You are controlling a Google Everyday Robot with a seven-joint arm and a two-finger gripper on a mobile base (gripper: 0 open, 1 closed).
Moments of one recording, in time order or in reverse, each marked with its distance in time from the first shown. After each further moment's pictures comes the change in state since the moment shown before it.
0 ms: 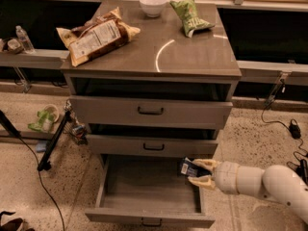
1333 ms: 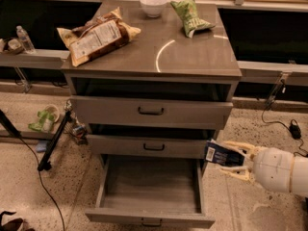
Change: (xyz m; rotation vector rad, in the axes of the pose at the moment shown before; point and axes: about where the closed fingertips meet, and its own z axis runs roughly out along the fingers) arm -0.125 -0.008 -0.149 0.120 -0.049 -0.239
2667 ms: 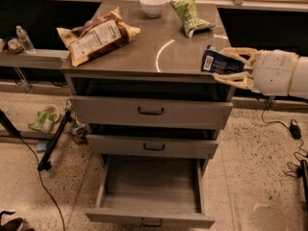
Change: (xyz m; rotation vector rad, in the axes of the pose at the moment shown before) arm -0.119 -0.202 0.005 0.178 -0.099 -0.300
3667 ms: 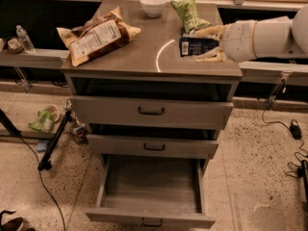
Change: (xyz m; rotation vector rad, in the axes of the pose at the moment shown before) arm 0.014 -0.043 0.084 -0.174 0.037 -0.178
